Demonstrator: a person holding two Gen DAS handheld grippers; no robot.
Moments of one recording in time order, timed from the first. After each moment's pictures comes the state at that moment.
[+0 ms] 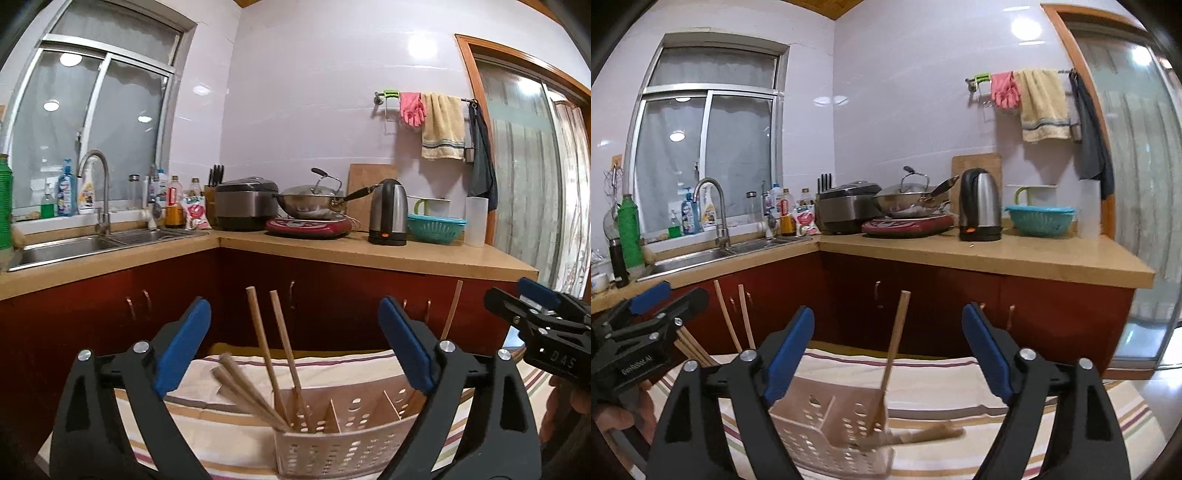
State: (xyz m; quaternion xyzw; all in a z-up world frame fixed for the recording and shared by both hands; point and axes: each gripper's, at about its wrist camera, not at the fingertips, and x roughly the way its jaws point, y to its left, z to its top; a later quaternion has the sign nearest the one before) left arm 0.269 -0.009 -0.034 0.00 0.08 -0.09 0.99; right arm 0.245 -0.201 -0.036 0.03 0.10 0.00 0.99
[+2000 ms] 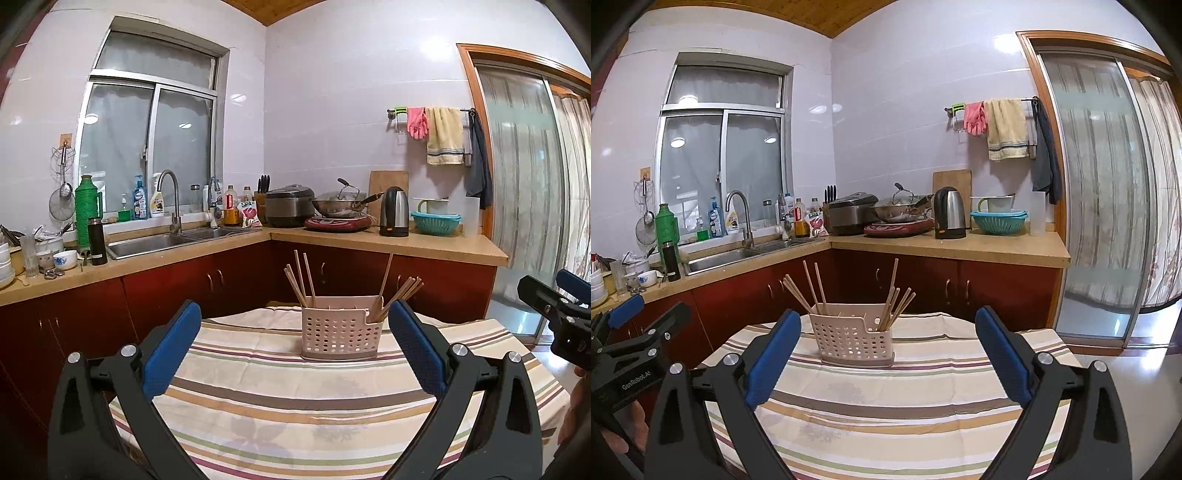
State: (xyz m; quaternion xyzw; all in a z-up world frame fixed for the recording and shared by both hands) left arm -0.028 0.002 0.008 0.01 0.09 -0.01 1.00; right arm -0.025 -0.179 0.007 0.04 0.11 -0.01 0.99
